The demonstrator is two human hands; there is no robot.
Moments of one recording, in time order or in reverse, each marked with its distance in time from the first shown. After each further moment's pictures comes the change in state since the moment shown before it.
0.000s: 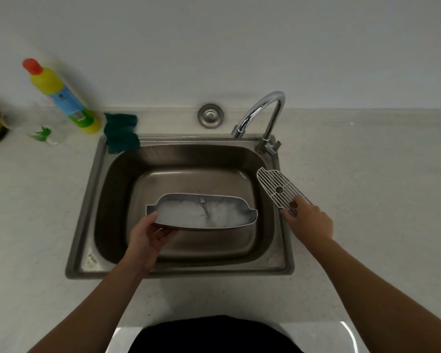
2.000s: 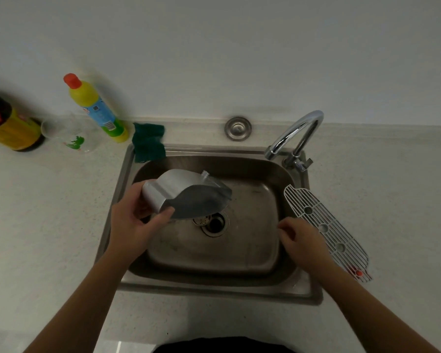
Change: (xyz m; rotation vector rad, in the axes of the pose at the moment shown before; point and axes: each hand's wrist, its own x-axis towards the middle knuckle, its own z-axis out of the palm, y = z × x) left_hand -0.041 0.121 0.016 0.830 -0.095 0.978; right_hand -0.013 -0.075 -0.007 0.359 -0.219 -0.237
